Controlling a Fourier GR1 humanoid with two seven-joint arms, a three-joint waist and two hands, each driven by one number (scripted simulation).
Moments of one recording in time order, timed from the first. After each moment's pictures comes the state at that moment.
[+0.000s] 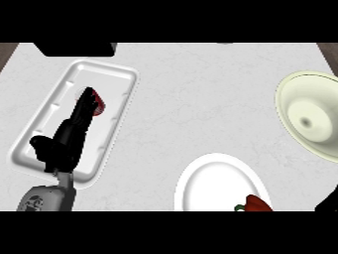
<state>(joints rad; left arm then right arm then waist) -0.12 0.07 -0.04 -1.56 -0.04 0.06 0.09 0.28 -0.42 0.01 -2.42 0.20 0.14 0.11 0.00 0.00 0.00</state>
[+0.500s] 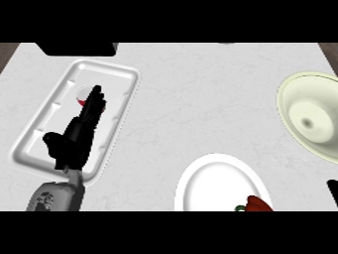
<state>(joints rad) -0.15 0.04 -0.06 -1.55 -0.07 0.08 0.09 -0.15 -0.53 -0.14 -2.35 0.07 0.17 0.53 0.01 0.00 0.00</state>
